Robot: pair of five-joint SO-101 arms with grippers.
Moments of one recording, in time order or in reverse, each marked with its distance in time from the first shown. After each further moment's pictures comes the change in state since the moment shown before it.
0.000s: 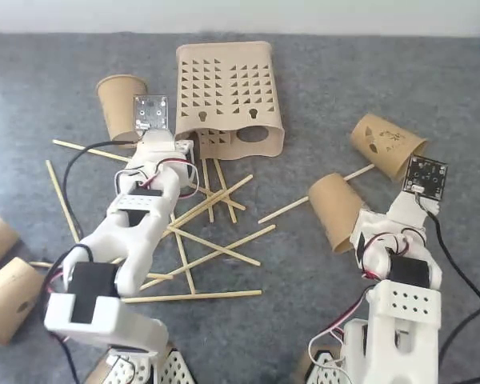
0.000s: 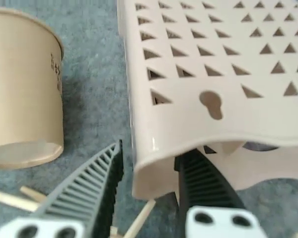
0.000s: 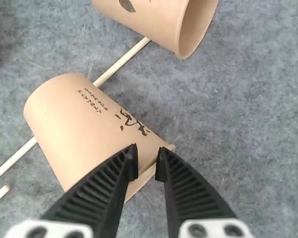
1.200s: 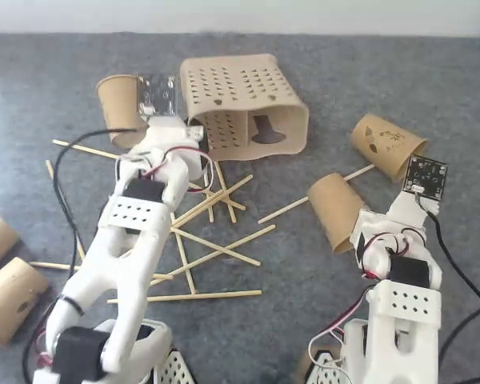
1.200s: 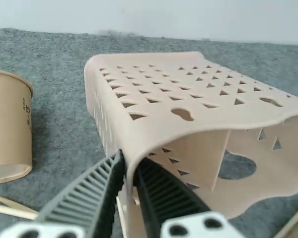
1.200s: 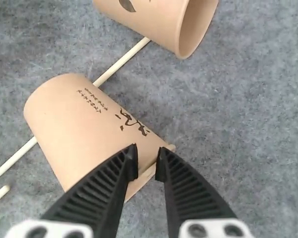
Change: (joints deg) left arm 7.8 -25.0 -9.0 36.0 6.5; right arm 0.0 0.0 0.0 0.0 0.0
